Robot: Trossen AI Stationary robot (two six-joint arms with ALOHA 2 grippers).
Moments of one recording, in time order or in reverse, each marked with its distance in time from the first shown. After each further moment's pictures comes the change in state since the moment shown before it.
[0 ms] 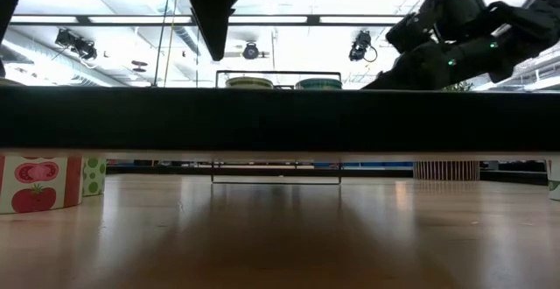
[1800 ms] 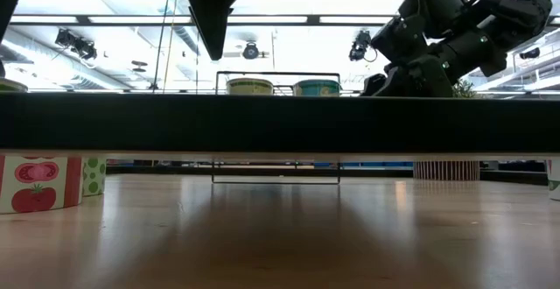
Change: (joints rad) left arm -0.001 0.000 0.000 -0.007 0.000 -0.019; right arm 0.088 0.089 0.117 -0.195 0.046 -0.066
